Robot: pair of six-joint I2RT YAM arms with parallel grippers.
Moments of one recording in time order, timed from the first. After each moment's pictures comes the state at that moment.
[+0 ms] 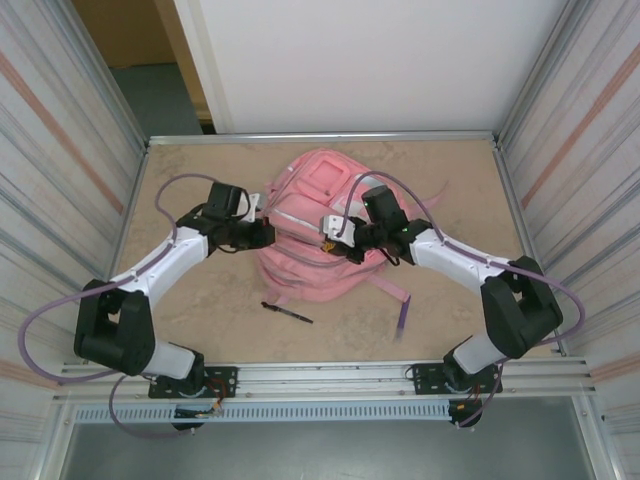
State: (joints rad) left arm -0.34 1.42 0.97 -0.48 0.41 -0.36; right arm 0.59 1.51 0.95 -0.19 -0.56 -0.77
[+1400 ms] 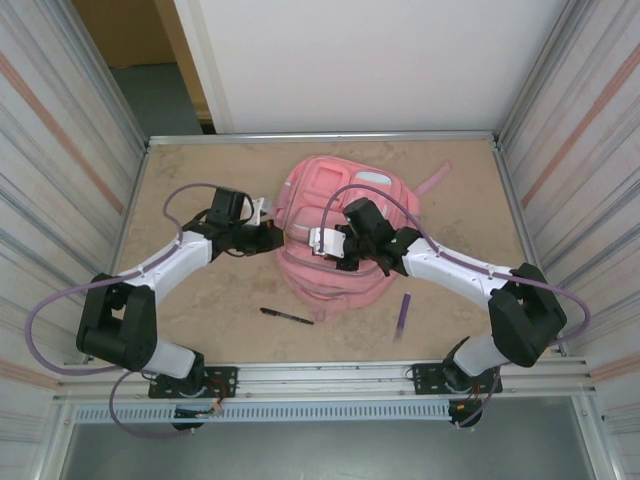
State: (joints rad) left arm -0.34 1.45 0.90 -0.34 0.55 -0.47; right arm 0.74 1.47 0.98 -0.29 -0.21 -0.77
